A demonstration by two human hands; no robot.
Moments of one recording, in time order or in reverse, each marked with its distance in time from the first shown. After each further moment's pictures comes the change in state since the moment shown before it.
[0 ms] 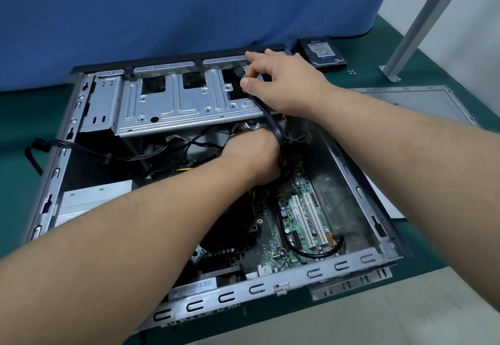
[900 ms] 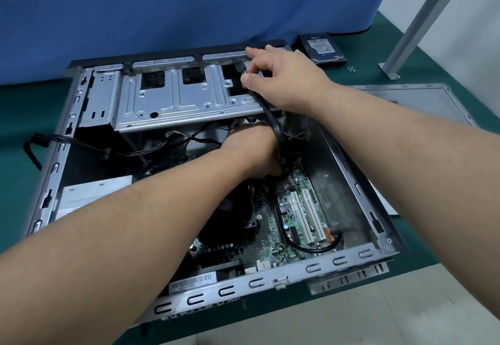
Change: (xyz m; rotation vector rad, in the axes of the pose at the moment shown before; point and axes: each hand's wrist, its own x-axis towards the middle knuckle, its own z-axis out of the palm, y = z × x) left_hand -0.003 -0.005 -0.014 -0.185 -0.103 0.057; right_hand 0.003 0.002 0.001 -0.004 0.012 -0.003
